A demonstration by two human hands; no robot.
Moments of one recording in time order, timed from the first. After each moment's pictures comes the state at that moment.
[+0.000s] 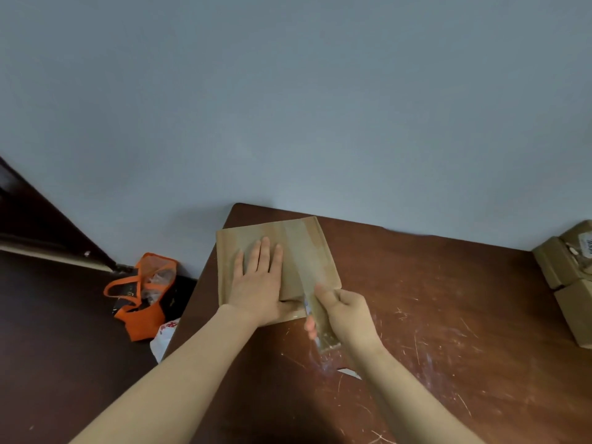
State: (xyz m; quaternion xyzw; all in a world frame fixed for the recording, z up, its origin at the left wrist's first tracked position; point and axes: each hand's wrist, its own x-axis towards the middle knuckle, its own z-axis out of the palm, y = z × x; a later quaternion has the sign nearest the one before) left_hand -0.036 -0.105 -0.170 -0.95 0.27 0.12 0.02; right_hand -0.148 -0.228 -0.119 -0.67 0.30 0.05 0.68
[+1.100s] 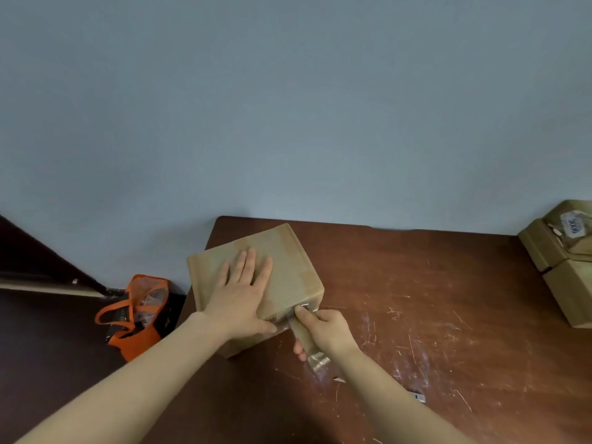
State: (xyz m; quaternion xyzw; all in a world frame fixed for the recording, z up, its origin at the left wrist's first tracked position) left_hand -0.020 -0.102 -0.147 -0.91 0.34 0.21 0.09; right_hand -0.133 -0.239 -0.168 -0.67 0.31 0.15 0.66
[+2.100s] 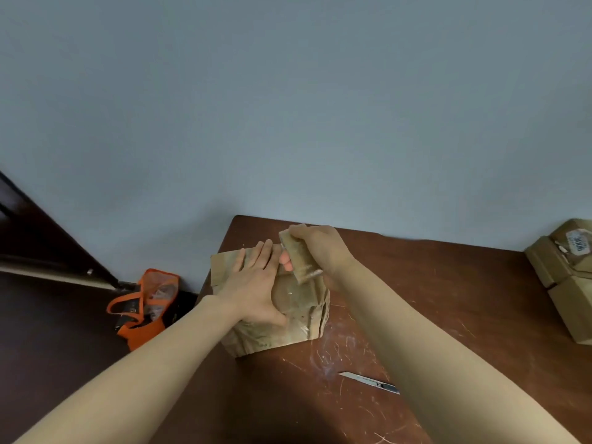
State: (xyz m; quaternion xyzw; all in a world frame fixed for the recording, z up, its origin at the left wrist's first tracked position) left_hand -0.024 -0.092 -0.140 -0.92 0.35 0.15 0.01; right_hand -0.074 -0.231 -0.059 -0.66 0.23 0.07 0.71
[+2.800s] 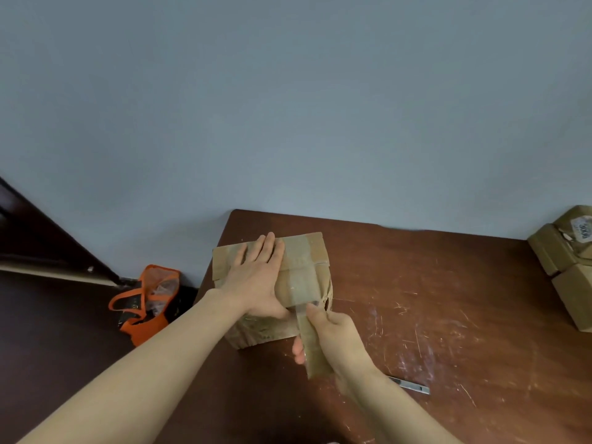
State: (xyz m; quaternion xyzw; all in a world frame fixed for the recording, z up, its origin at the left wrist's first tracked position) left_hand -0.024 -0.101 -0.133 -0.92 0.35 0.16 0.05; right_hand -0.171 -0.202 -0.119 -0.60 0.33 0.11 0.72
